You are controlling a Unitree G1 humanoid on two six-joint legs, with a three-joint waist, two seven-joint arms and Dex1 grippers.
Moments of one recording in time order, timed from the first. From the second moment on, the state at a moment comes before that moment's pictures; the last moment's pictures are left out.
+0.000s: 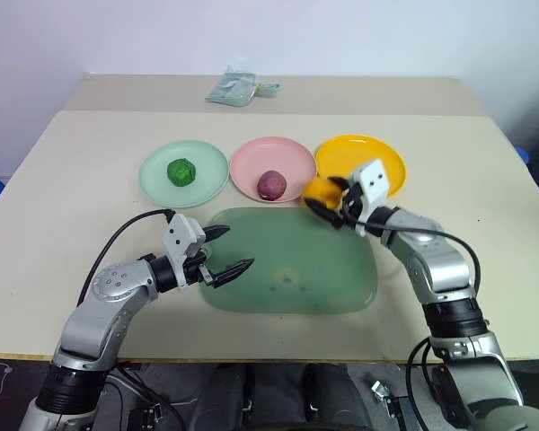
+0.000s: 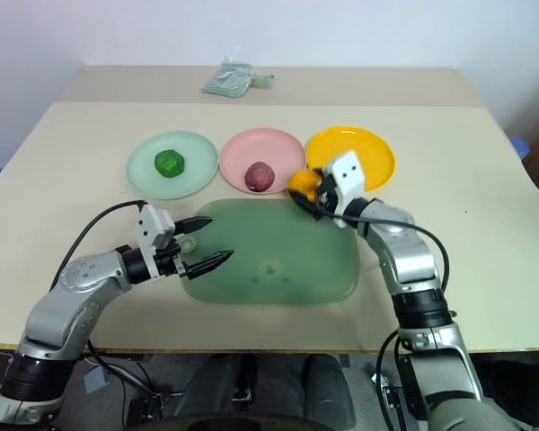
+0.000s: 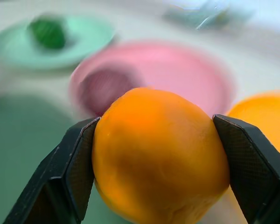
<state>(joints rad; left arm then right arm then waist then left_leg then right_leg) -0.10 0.55 0.00 -0.33 -0.42 0.40 -0.79 -0.59 -0.40 -0.01 0.09 0.23 0.38 0.52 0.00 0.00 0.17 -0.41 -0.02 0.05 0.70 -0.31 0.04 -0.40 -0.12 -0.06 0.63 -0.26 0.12</state>
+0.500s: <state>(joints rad) 0.00 0.55 0.13 -0.39 -0.42 0.40 -0.69 -0.79 -0.40 -0.05 0.64 0.09 0.01 0.37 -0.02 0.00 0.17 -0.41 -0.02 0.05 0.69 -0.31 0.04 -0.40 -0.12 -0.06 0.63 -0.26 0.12</state>
